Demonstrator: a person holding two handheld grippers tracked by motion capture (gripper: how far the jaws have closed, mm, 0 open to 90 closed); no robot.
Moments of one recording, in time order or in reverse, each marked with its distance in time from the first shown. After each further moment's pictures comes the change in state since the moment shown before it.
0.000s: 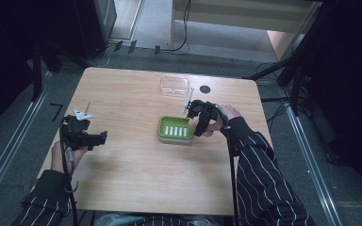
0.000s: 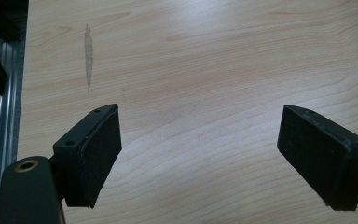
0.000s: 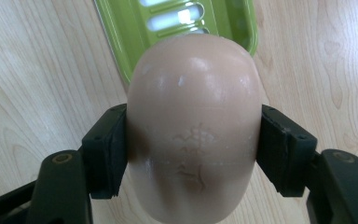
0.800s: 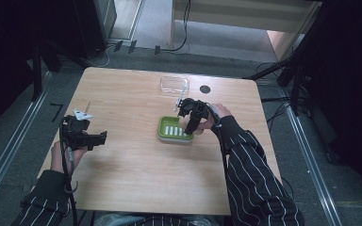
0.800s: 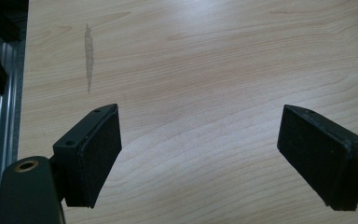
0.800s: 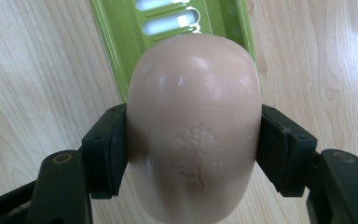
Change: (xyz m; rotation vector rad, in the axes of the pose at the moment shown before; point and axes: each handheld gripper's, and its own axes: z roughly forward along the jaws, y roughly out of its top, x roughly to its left) left arm 0.000 0.000 0.000 0.000 0.001 0.002; right arm 0.003 0.024 0.006 -0.060 0.011 -0.017
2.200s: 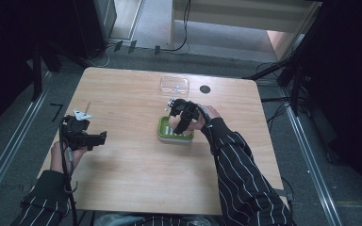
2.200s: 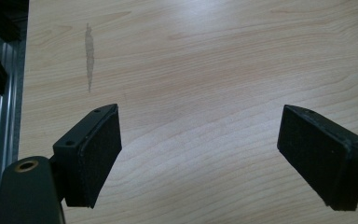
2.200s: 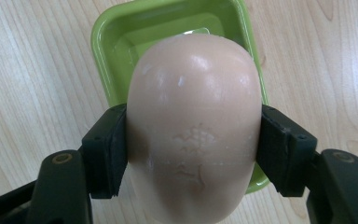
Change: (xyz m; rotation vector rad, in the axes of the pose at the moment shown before) left arm 0.000 0.000 0.000 0.000 0.000 0.001; right arm 0.003 0.022 0.021 -0.089 0.034 0.014
